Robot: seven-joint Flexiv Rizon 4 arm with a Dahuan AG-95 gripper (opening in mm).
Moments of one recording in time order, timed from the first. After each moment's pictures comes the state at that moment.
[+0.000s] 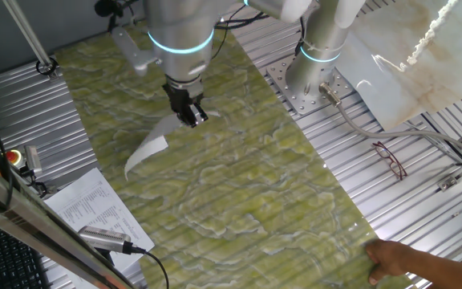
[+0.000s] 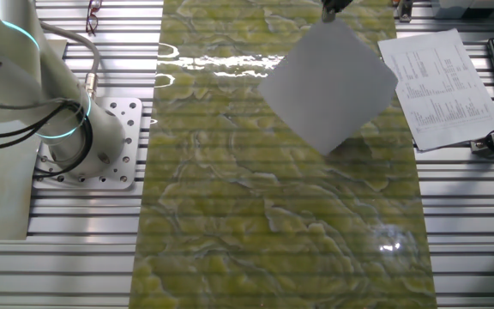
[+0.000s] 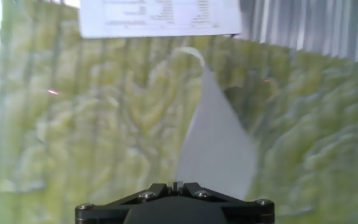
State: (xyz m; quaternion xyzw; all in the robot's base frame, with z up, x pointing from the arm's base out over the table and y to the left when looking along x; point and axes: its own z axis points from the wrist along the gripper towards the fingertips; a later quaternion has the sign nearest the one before) arm 0.495 0.129 0.269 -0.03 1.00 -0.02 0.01
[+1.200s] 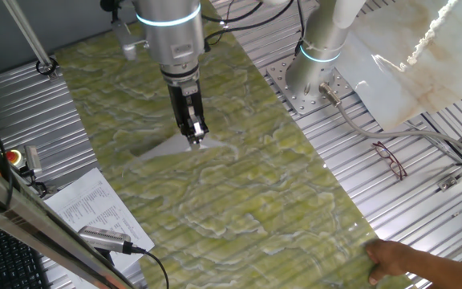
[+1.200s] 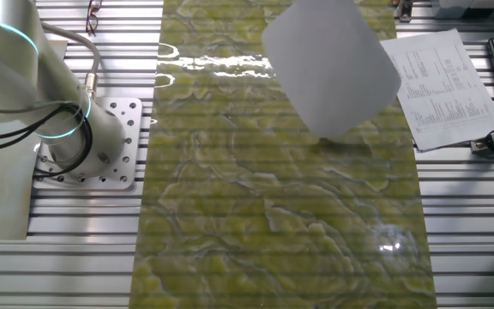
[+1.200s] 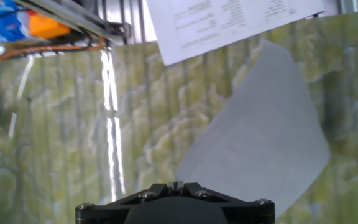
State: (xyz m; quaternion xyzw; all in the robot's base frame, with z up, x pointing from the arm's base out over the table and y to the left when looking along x) arm 0.512 0.194 0.275 0.04 0.99 0.14 0.02
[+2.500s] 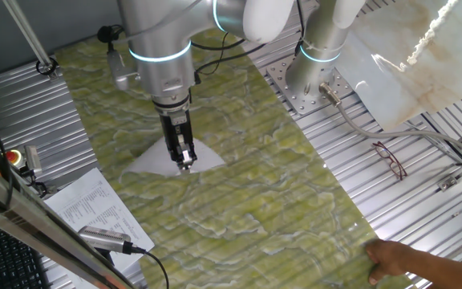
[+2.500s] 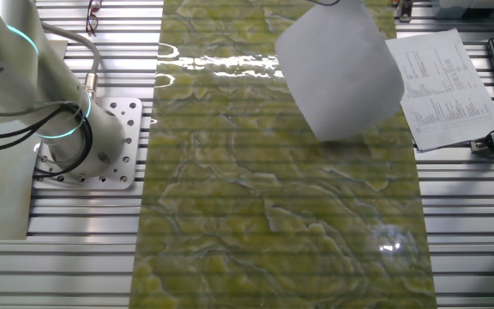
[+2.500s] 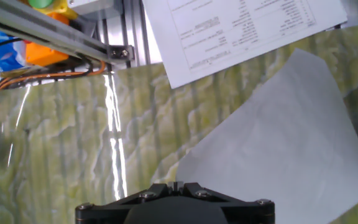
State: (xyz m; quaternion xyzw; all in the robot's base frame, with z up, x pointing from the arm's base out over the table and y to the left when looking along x) arm 0.545 0.212 0.232 0.05 0.99 0.15 0.04
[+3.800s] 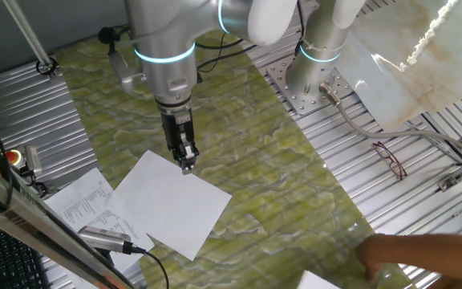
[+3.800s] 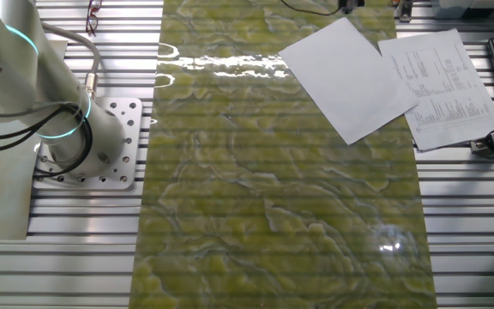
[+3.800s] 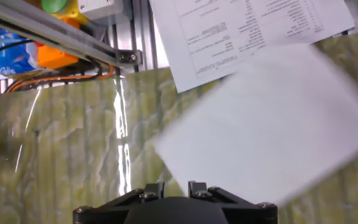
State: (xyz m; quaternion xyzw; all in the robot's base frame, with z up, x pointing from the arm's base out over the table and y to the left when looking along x) arm 0.540 0.193 0.212 -0.01 0.99 0.10 0.05
